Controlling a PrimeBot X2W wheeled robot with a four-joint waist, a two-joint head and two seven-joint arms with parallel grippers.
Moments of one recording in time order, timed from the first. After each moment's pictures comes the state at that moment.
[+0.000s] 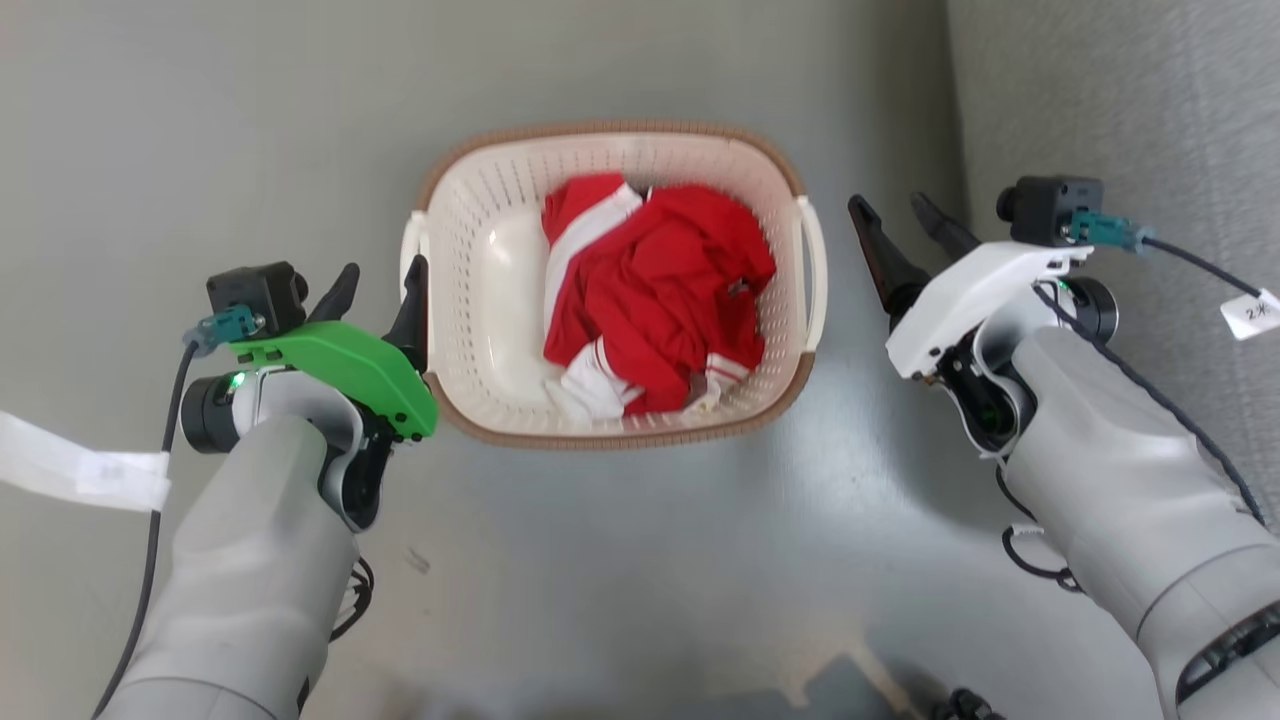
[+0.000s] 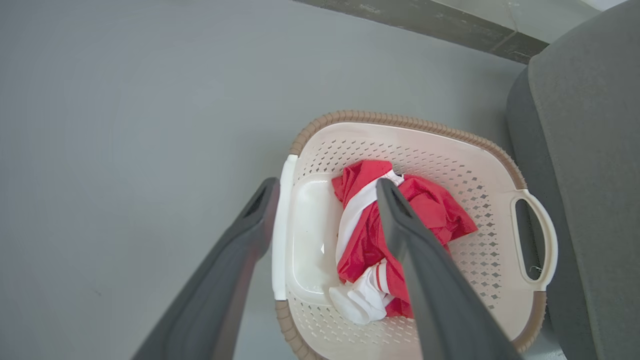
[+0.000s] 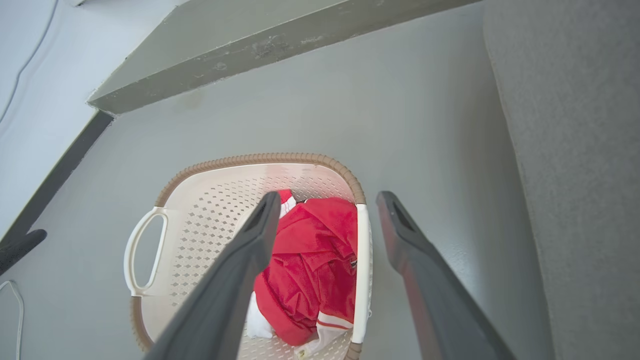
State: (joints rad) left arm -0.75 0.05 -0.50 0.98 -0.75 -0.12 -0.25; right arm -0.80 -0.16 0.73 0.97 0.87 0.12 -0.25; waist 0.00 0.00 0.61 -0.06
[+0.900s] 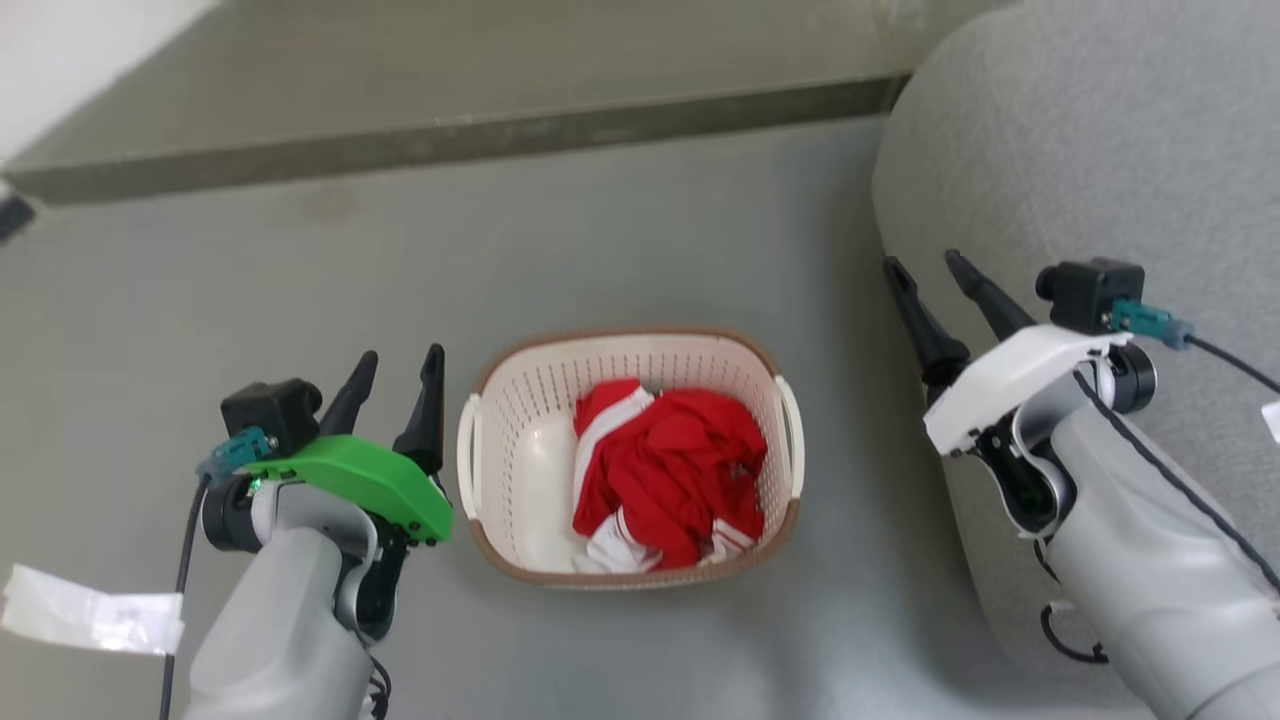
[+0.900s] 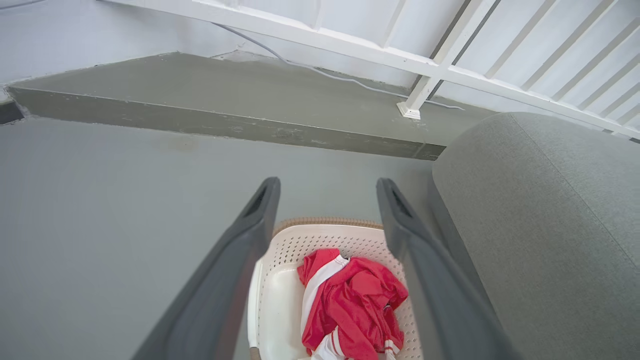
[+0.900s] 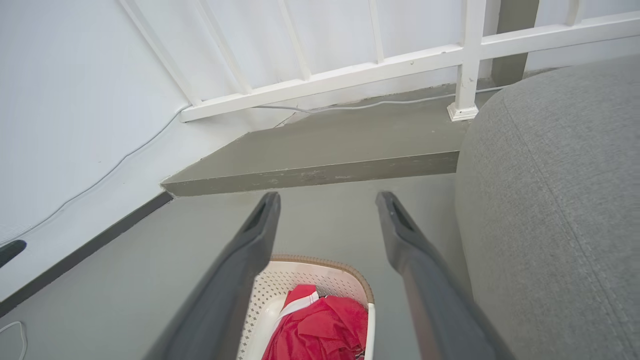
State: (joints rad) left arm -0.46 0.05 -0.35 0.68 -0.61 -0.12 -0.25; right arm -0.55 -0.22 0.54 0.70 0.66 0.12 -0.25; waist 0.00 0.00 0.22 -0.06
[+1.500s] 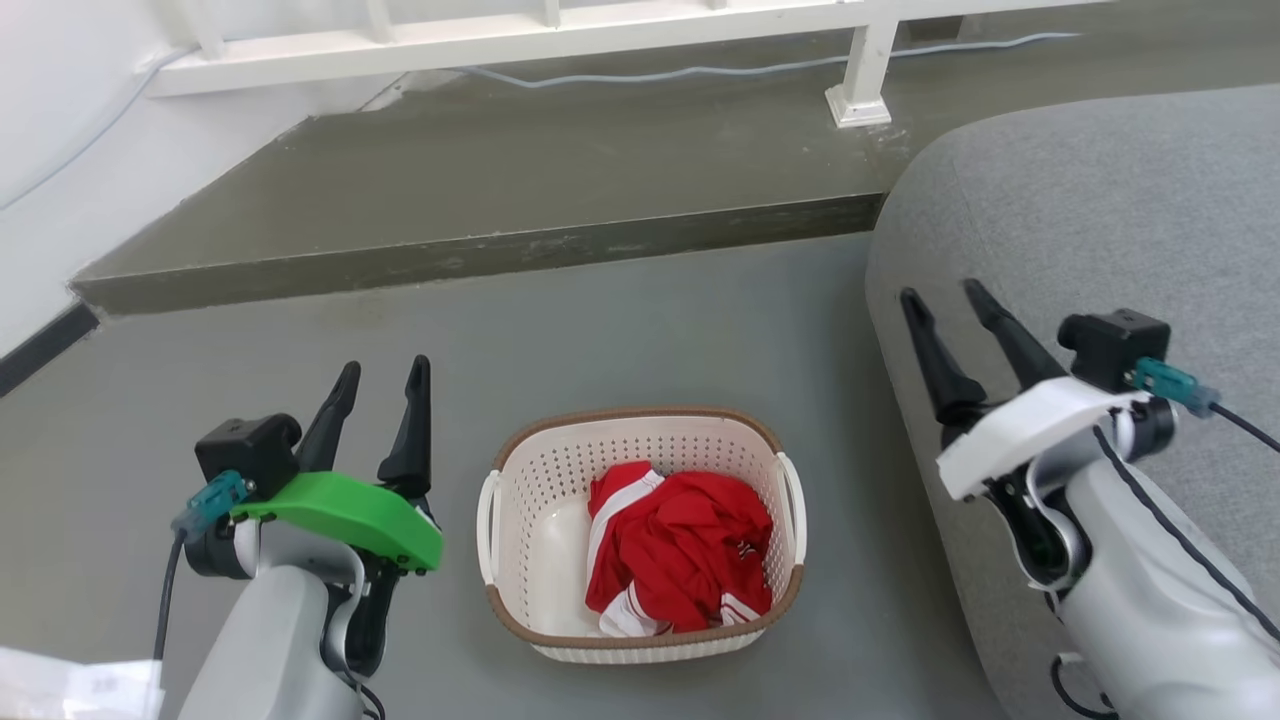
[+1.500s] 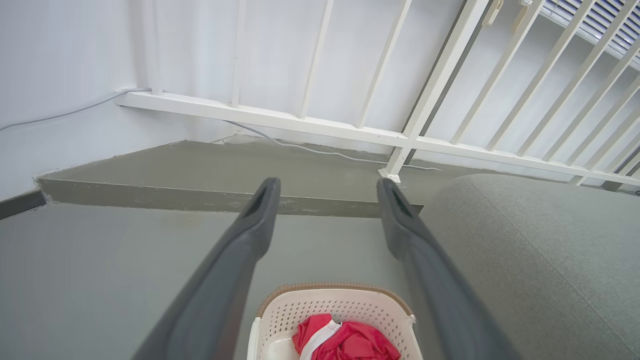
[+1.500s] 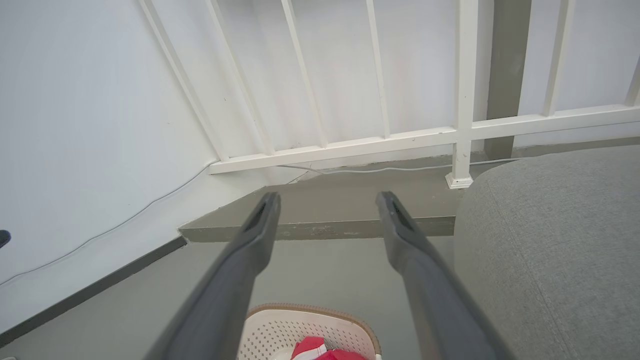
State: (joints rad) left arm -0.32 0.05 -0.26 0.48 -0.53 -0.12 -0.25; right arm -0.38 -0.22 0.42 0.49 0.56 0.09 -0.25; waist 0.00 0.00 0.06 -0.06
